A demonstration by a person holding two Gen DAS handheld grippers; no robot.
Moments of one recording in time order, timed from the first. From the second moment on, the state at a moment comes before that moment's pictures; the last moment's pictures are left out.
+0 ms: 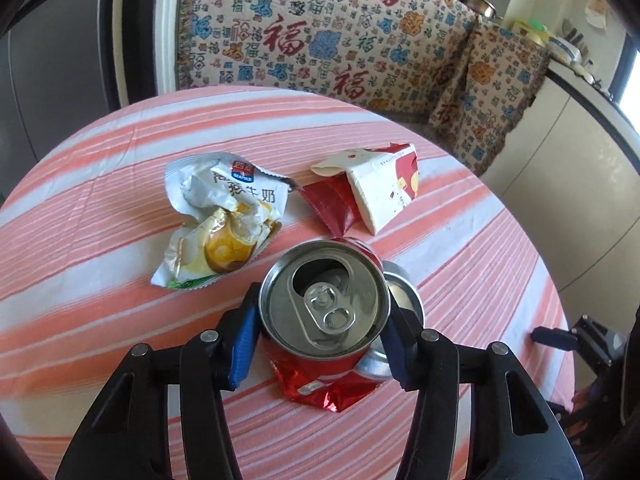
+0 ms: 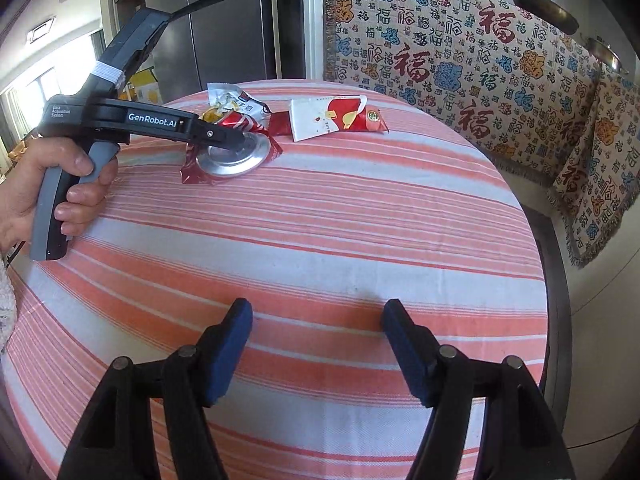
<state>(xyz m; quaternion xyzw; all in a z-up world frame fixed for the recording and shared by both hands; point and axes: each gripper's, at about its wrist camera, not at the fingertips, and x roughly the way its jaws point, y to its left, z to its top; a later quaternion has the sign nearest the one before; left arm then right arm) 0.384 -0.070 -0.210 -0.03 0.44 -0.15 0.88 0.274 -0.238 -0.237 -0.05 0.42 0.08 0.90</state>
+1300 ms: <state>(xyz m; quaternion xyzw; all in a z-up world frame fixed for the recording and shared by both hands) 0.264 -0.004 -0.199 -0.06 0.43 0.00 0.90 0.451 -0.236 -0.187 0.01 0.47 0.12 0.88</state>
